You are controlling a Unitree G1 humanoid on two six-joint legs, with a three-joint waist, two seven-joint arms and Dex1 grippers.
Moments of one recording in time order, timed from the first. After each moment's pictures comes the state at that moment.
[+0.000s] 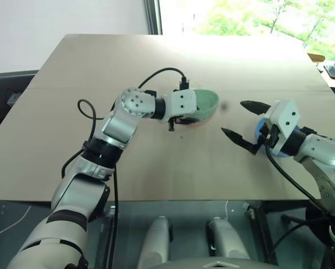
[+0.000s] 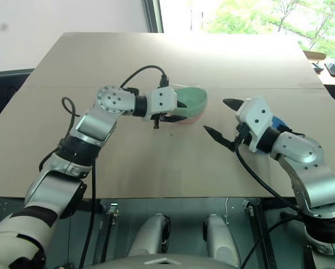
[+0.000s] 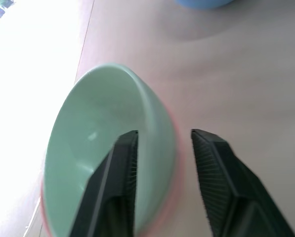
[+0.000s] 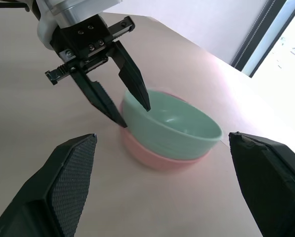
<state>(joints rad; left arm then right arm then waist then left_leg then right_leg) -0.93 0.52 -0.37 0.23 0.05 0.13 -1.09 -0.26 -0.63 -0.08 -0.60 0.34 0.55 0.66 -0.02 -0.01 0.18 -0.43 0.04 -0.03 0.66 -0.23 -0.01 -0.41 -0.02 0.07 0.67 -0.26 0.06</state>
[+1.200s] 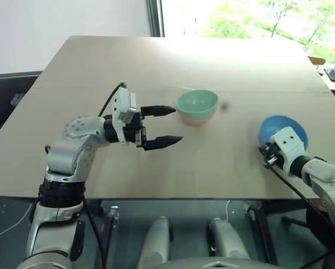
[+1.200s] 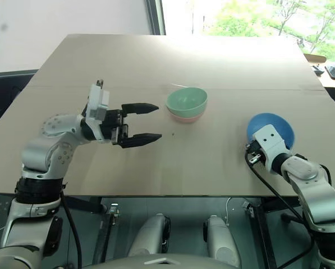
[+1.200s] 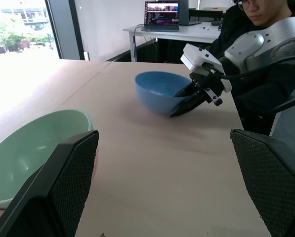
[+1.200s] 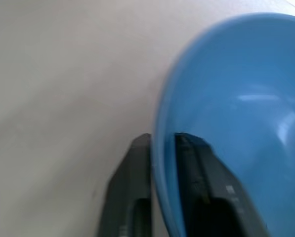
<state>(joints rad) -0.50 0.63 0.05 -0.15 -0.55 0.42 -1.21 -0.09 -0.71 -0.06 -0.47 0.18 0.77 0.48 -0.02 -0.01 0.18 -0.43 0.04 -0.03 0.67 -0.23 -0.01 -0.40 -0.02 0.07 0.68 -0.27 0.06</state>
